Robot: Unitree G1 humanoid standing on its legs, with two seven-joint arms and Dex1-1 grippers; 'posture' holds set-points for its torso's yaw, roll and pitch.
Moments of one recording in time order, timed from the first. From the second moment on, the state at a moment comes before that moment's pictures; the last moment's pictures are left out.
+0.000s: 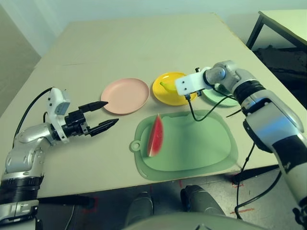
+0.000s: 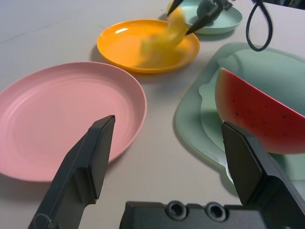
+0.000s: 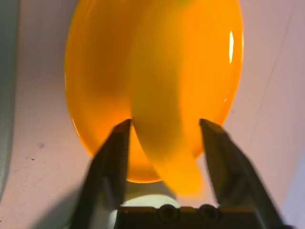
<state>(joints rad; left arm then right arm) -0.10 0.81 0.29 0.12 -0.54 0.16 -1.18 -1.31 -0.32 0.64 1.33 -0.56 -0.54 0.76</state>
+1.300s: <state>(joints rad) -0.18 0.74 0.23 0.25 -0.49 0.01 -1.27 -0.14 -0.65 -0.14 0.21 0.45 -0.02 1.51</state>
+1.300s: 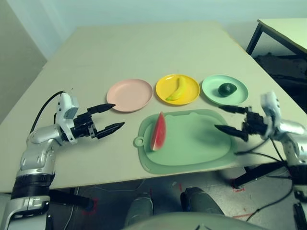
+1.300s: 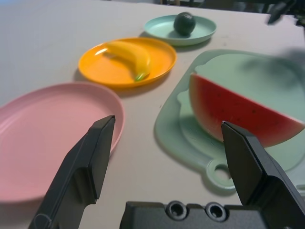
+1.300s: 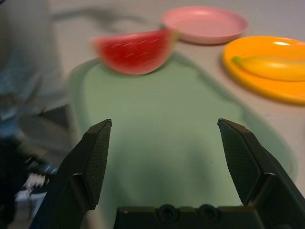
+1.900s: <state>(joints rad) -0.49 0.82 -0.01 0.25 -0.30 -0.07 -1.41 -0.13 -0.68 -0.13 0.45 0.49 -0.29 1.61</state>
